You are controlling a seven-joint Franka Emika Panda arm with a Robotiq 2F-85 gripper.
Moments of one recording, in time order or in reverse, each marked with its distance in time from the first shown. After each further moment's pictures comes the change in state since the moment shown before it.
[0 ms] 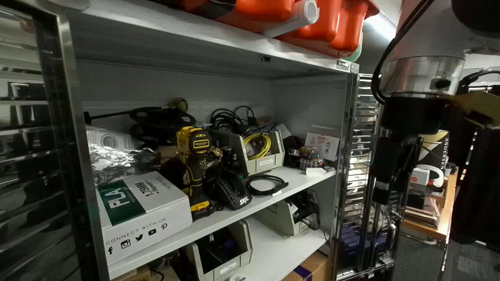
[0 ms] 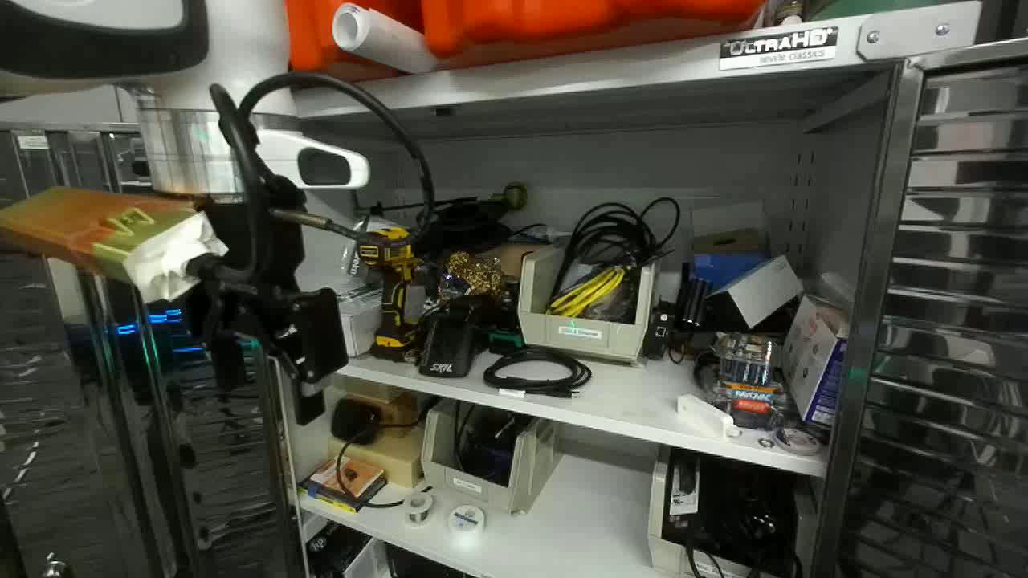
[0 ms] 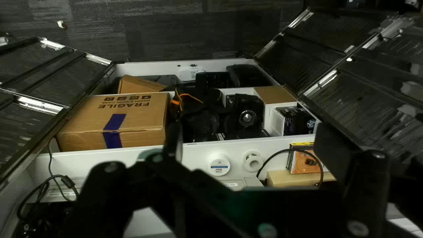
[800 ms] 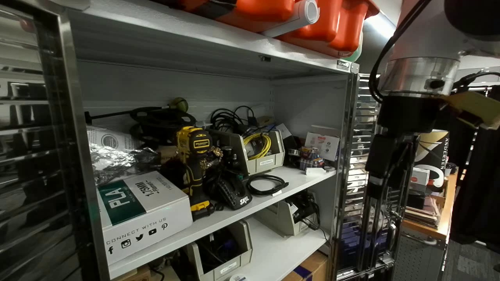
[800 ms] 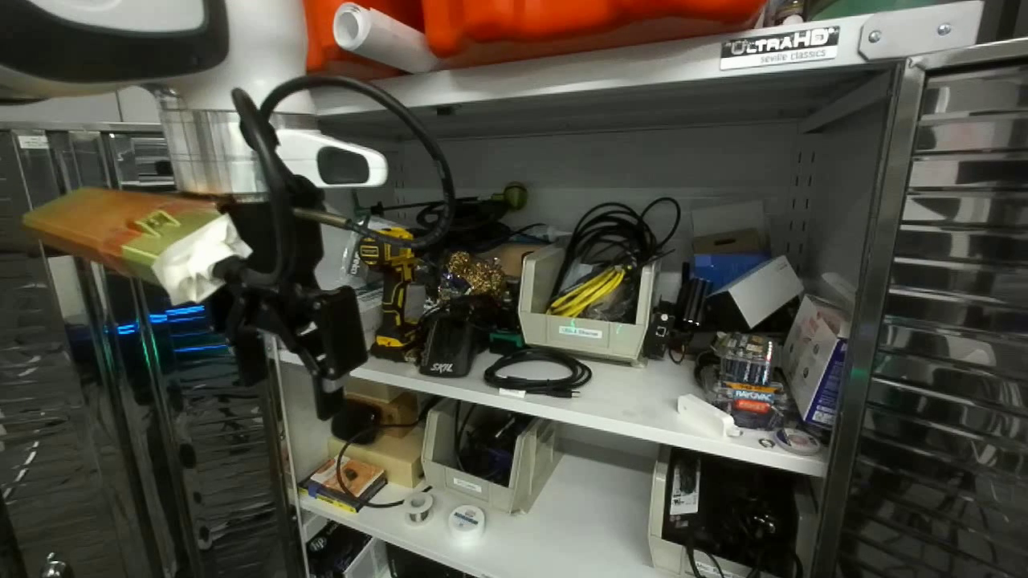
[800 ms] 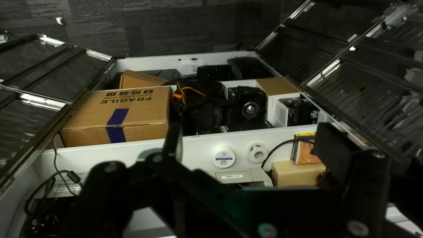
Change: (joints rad) arm -0.014 0.024 -0.014 0.010 0.000 0.035 0.000
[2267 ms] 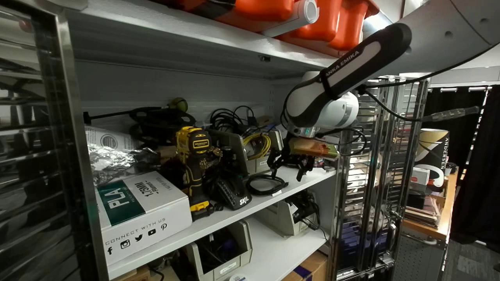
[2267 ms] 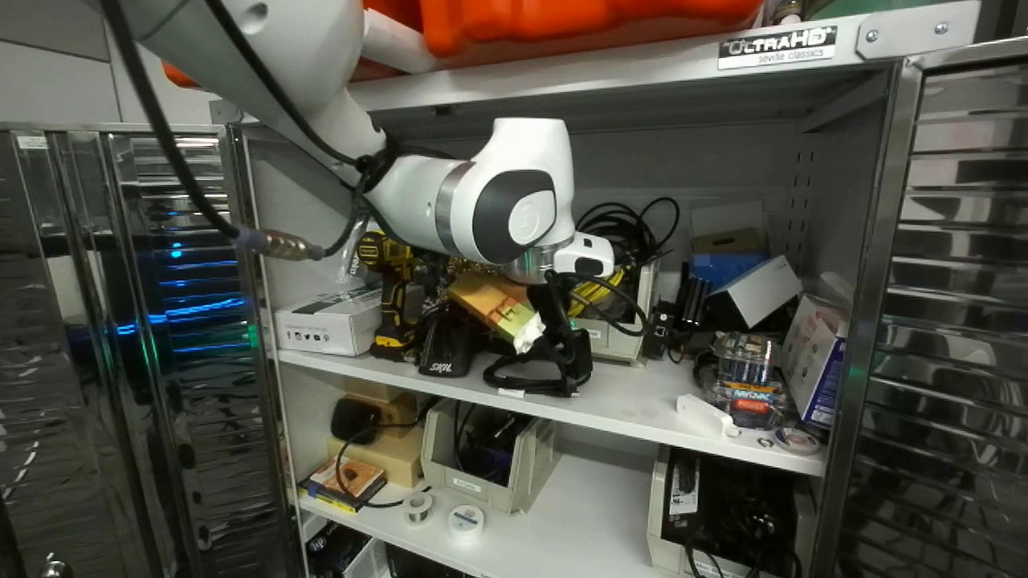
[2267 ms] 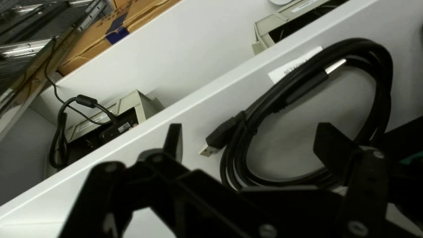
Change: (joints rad) arm -0.091 0.954 -0.034 0.677 -0.002 0.453 0.331
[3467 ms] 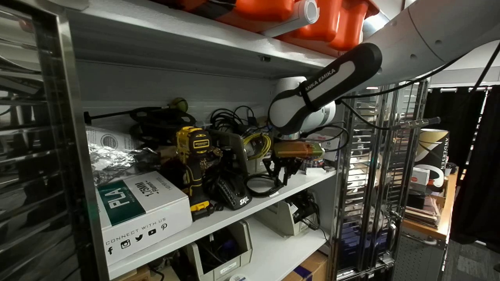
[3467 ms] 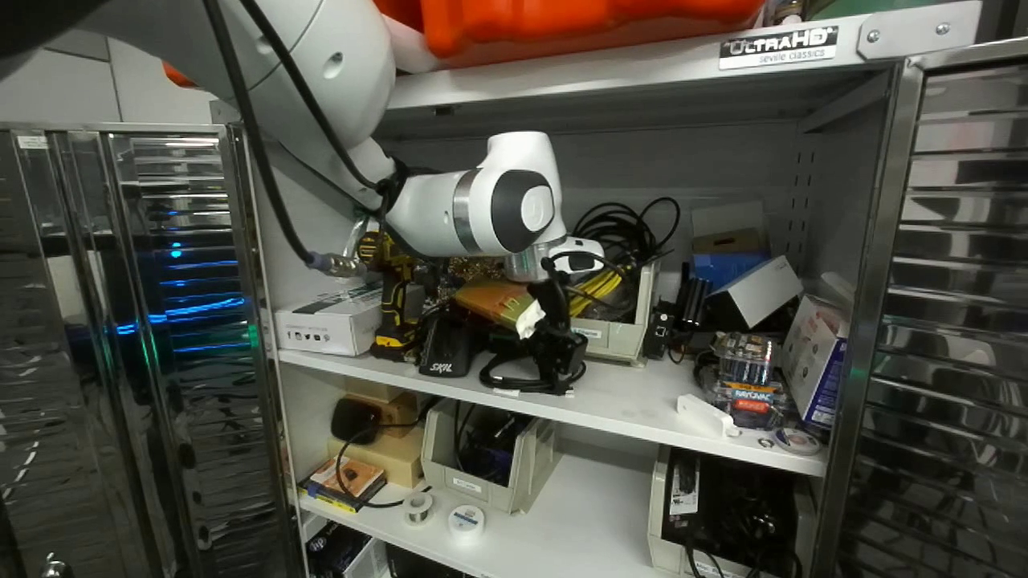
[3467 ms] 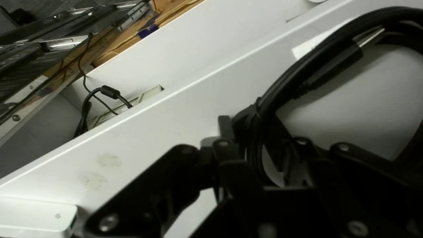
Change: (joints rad) arm 0.072 0.133 -0.036 0.192 -0.193 -0.151 0.144
